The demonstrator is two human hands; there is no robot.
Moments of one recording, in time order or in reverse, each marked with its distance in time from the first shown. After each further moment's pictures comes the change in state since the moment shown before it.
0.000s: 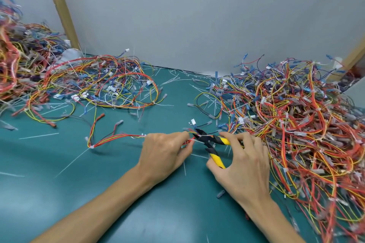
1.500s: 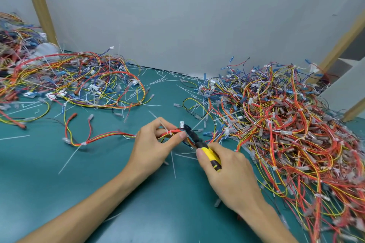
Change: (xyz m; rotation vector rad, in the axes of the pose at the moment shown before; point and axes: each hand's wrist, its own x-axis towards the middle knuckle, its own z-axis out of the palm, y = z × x) left_hand 0.006 0.000 0.009 -0.907 -0.067 -0.680; right_hand -0.005 -0.010 -0.016 0.209 -0.337 0.084
